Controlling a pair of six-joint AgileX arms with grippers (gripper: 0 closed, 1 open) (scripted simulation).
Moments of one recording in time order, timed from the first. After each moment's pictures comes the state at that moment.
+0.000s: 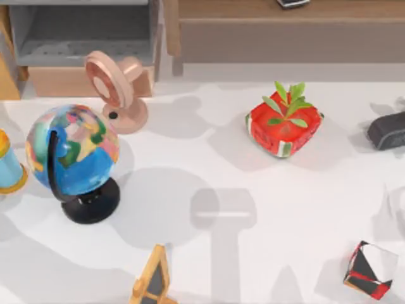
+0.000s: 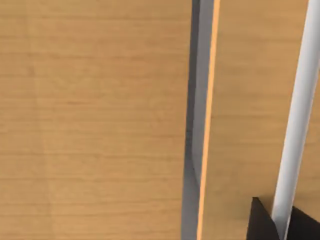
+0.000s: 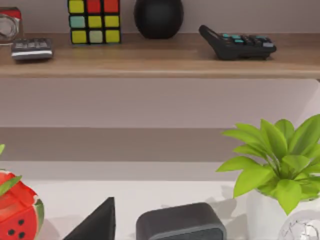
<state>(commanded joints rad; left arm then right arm) 0.44 2.28 1.05 1.18 0.48 1.58 0.00 0.00 0.00 0.00 0.00 0.00</state>
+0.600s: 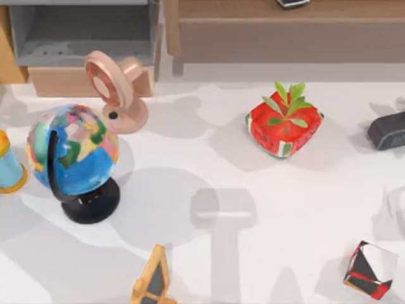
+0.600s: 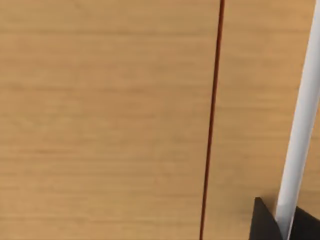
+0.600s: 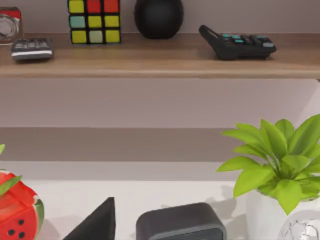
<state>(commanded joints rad) 0.39 2.36 1.25 1.07 0.43 1.57 0.00 0.00 0.00 0.00 0.00 0.00</state>
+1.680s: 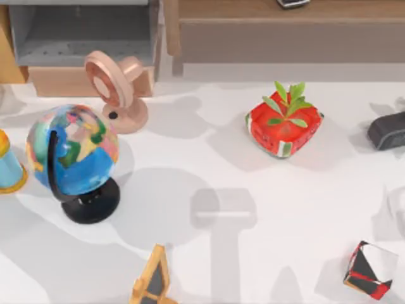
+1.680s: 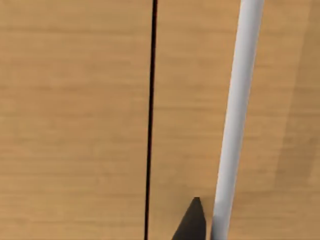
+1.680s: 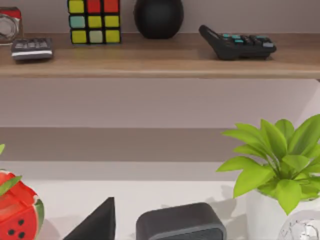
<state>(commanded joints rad) 0.39 2.36 1.25 1.07 0.43 1.57 0.00 0.00 0.00 0.00 0.00 0.00</state>
